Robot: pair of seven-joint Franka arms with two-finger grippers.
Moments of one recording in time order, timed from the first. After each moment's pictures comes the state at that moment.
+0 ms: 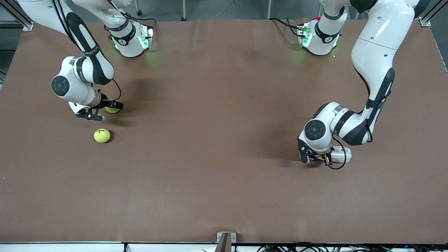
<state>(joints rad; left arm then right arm) -0.03 0.68 -0.27 -1.77 0.81 2.18 0.68 -0.06 0.17 -0.05 -2.58 0.02 2.52 0.07</state>
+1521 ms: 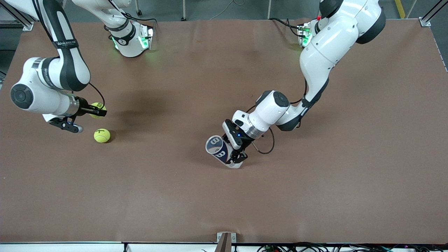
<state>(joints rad) -0.29 0.92 -0.46 -1.66 0.12 3.30 0.61 -0.03 0.12 -0.04 -2.15 0.03 1.98 0.28</state>
